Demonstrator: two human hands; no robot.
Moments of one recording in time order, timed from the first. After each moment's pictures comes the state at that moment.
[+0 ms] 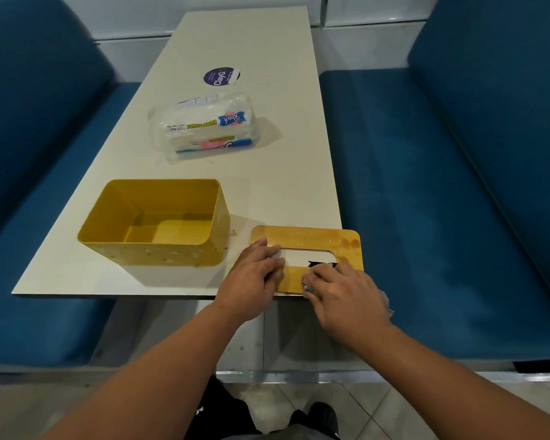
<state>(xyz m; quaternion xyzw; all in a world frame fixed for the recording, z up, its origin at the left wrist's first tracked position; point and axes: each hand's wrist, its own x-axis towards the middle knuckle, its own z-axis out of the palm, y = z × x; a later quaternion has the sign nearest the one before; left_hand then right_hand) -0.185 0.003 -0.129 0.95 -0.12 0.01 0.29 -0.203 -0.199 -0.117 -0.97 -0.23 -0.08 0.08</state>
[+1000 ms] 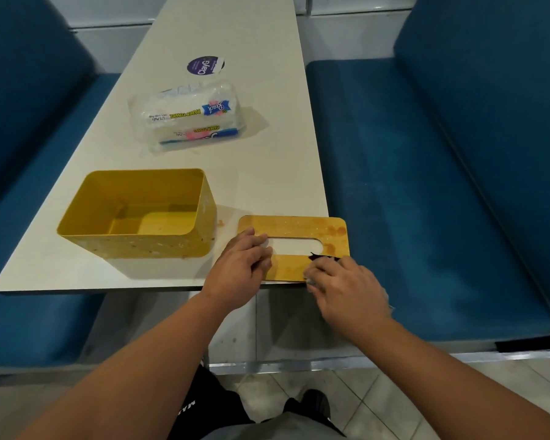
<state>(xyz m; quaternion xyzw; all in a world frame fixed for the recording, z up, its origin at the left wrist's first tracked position) -0.185 0.002 -0.126 0.95 -0.11 0.00 0.29 -0.217 -0.219 -0.119 -0.97 -0.20 -0.07 0.13</state>
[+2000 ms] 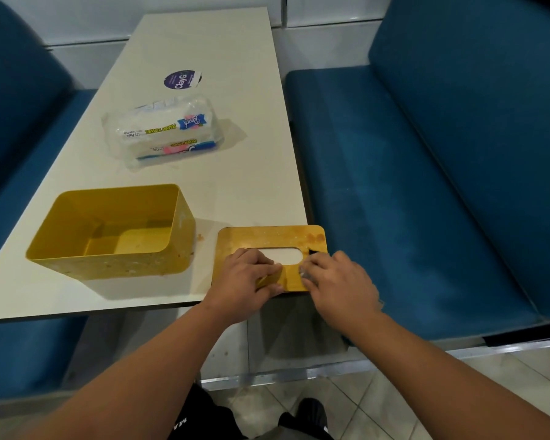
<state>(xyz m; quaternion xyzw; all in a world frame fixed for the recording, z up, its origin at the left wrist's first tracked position) -0.179 -0.031 -0.118 0.96 -0.18 -0.04 0.23 -0.196 -0.240 -0.120 -0.97 -0.15 -0.05 0.16</state>
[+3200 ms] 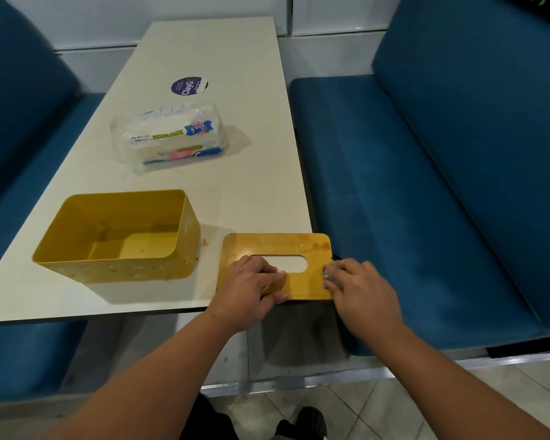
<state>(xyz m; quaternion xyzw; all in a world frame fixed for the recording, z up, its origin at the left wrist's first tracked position) -0.181 -0.030 -0.122 0.95 -0.18 -0.03 0.24 -0.200 -0.260 -0.120 -0.98 -0.10 -0.08 0.17</state>
